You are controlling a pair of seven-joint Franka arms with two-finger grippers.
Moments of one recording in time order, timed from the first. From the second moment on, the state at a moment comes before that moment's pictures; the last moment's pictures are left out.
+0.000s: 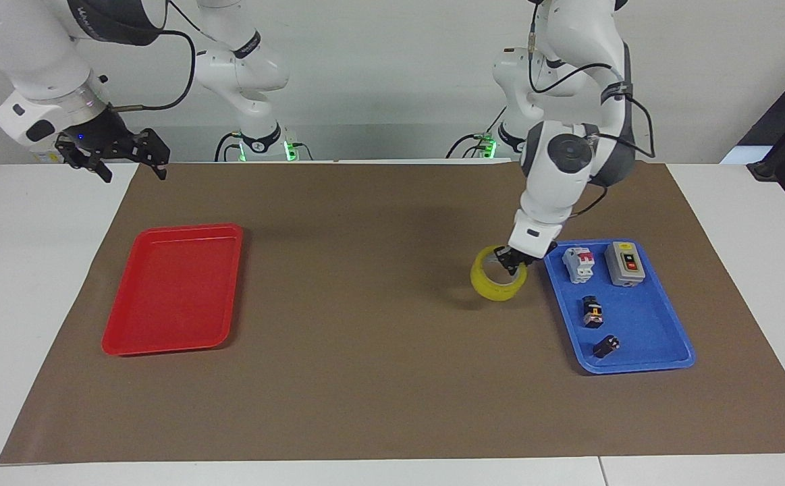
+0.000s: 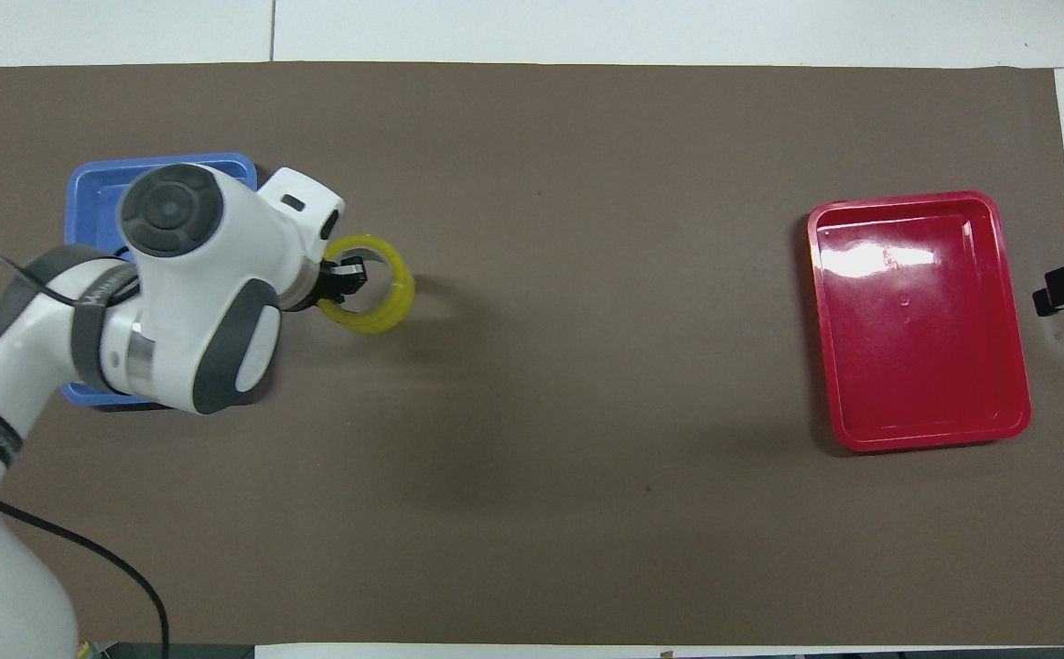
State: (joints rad) left arm -0.48 0.20 0.04 -1.95 0.02 2.18 -0.63; right arm -0.03 0.00 -0.08 -1.56 -0.02 1.45 -0.16
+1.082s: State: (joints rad) left arm -0.75 0.37 0.04 -1.90 0.11 2.36 -0.94; right arm -0.03 0.00 -0.08 -1.56 -0.02 1.45 -0.16
